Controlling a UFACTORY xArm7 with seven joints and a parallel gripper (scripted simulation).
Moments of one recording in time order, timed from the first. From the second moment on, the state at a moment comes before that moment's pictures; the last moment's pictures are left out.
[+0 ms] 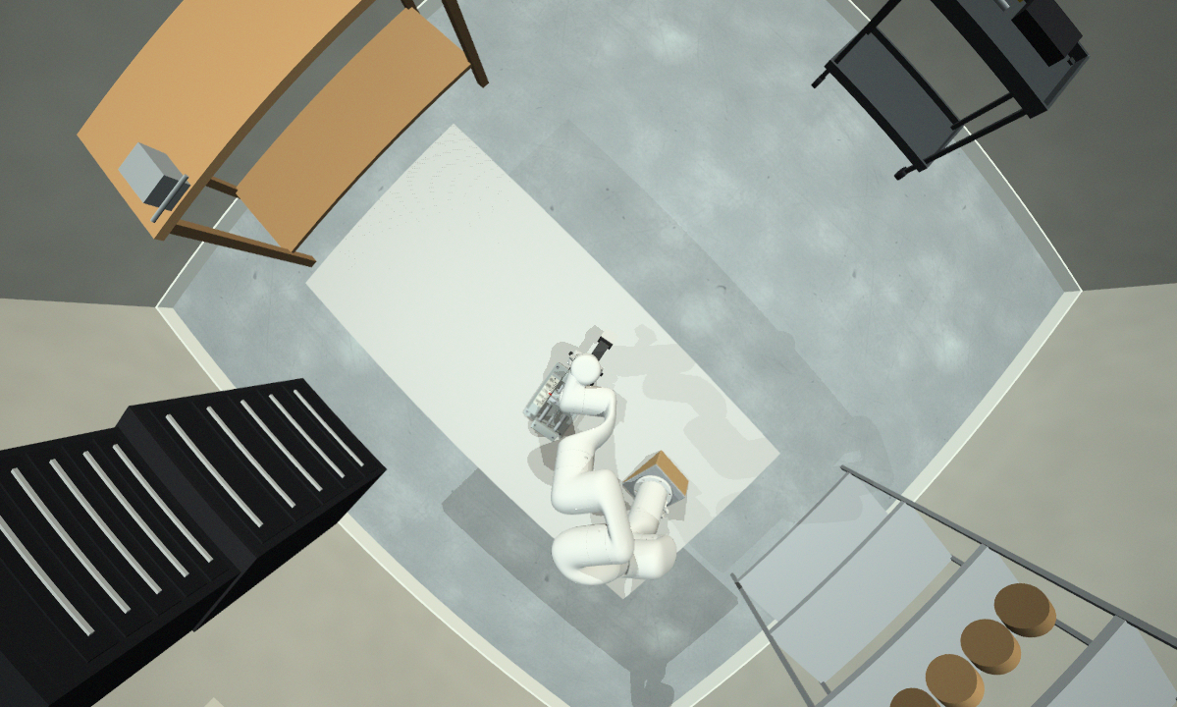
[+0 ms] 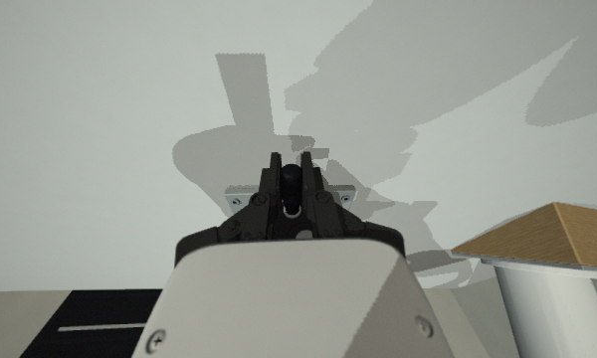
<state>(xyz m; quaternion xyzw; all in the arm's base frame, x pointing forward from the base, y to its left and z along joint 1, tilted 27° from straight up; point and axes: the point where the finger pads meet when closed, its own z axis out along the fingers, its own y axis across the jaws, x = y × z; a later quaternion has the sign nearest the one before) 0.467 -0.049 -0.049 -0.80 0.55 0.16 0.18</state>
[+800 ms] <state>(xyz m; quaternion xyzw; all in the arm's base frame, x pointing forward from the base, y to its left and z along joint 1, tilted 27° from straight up) 0.467 -0.049 -0.049 -0.80 0.55 0.16 0.18</state>
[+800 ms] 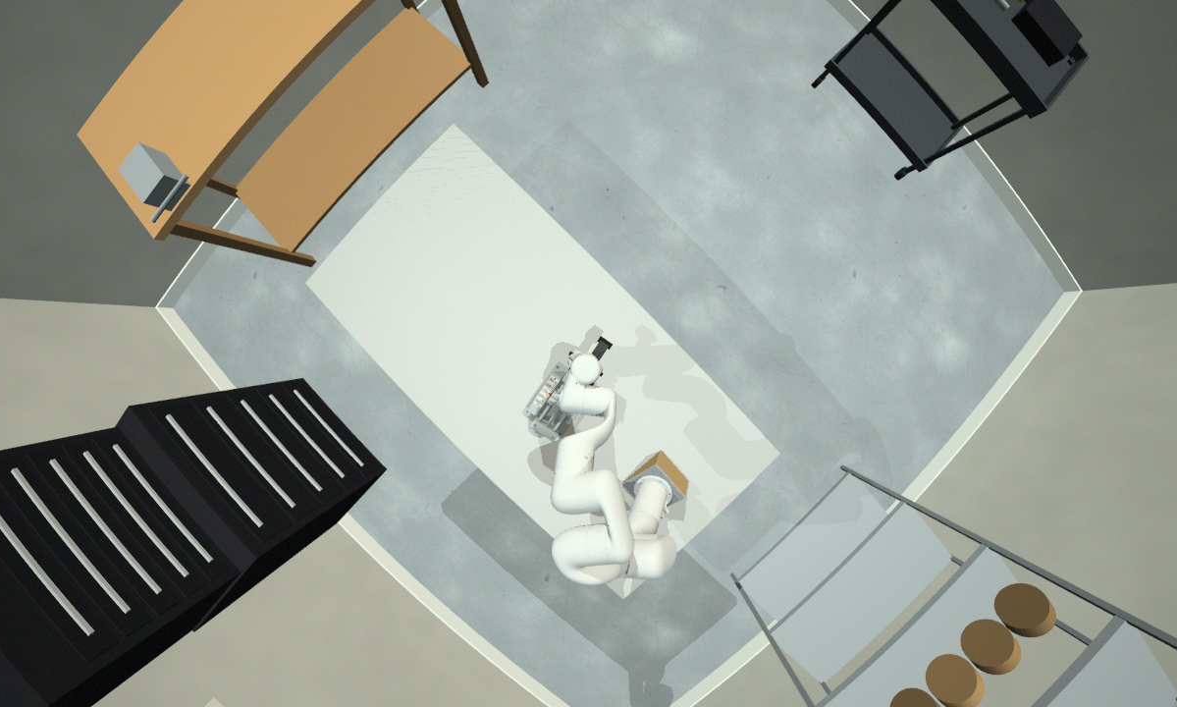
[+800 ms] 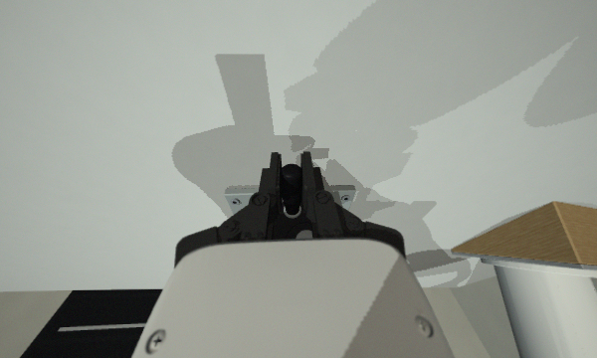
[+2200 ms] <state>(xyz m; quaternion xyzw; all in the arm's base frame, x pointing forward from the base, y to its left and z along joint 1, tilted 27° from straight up) 0.484 -0.050 -0.034 -0.80 0.55 0.16 0.18</state>
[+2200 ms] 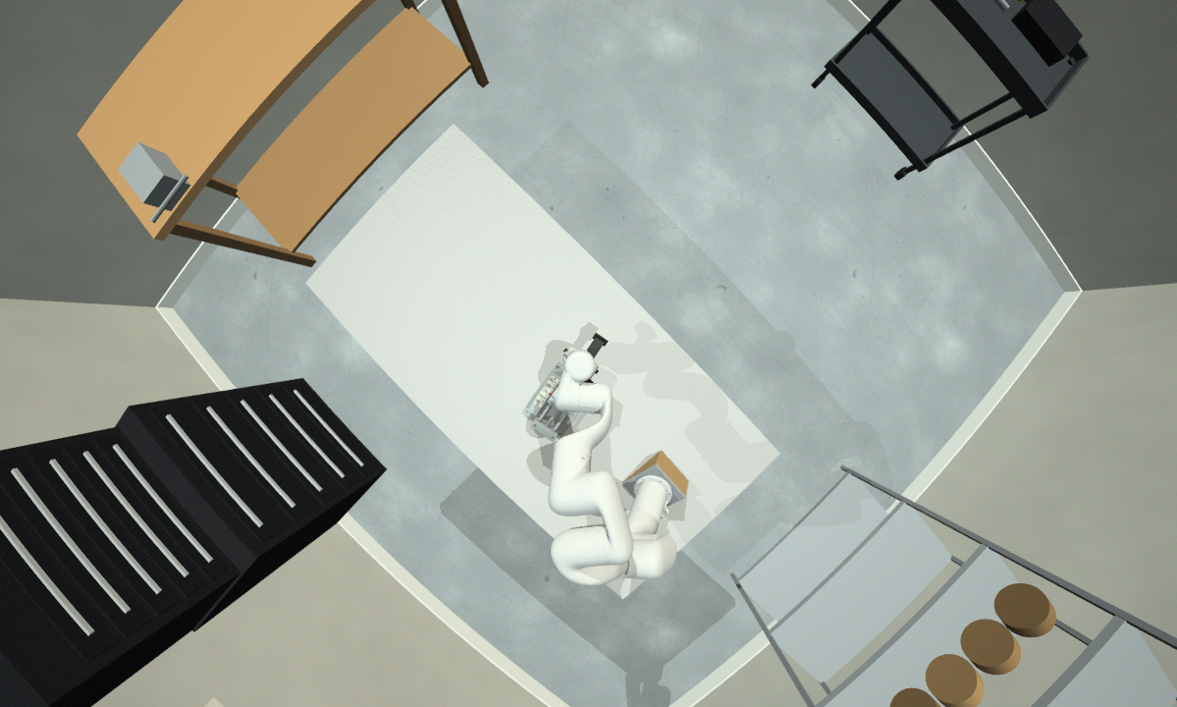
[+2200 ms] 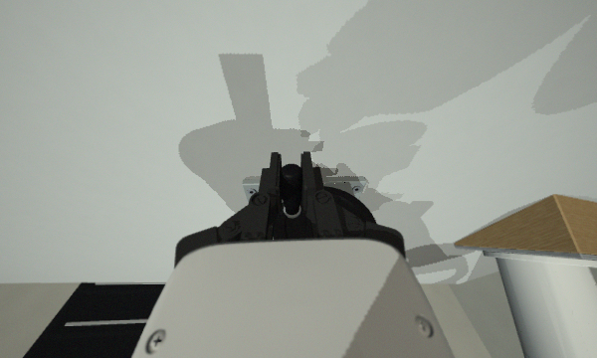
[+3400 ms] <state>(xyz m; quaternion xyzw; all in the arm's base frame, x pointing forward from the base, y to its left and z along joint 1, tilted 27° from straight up) 0.478 -0.071 0.001 -0.80 0.55 0.16 0.18</state>
